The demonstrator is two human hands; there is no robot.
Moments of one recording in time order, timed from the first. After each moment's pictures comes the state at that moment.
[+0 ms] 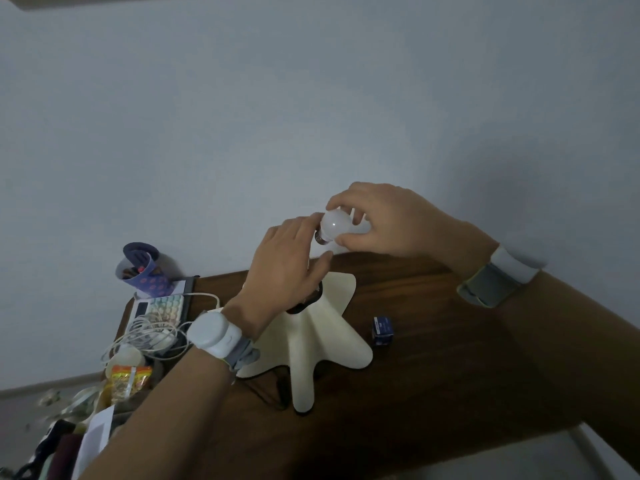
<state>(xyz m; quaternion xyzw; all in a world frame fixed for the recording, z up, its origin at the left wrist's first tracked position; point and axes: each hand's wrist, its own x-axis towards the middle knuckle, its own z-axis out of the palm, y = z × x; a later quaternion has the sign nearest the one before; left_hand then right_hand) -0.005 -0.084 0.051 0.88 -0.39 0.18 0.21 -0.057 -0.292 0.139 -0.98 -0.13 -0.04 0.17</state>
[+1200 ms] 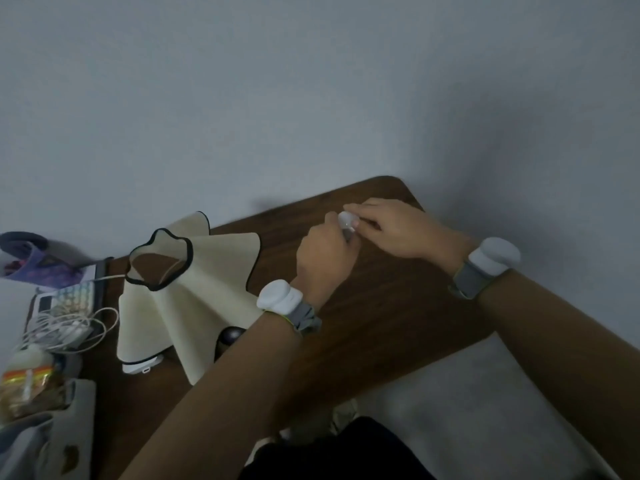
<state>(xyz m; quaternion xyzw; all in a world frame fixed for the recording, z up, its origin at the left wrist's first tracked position) -0.103 -0.307 -0.038 0.91 -0.27 -0.06 0.30 -0.152 -0.475 -0.012 -0.98 0.01 0.04 0.21</state>
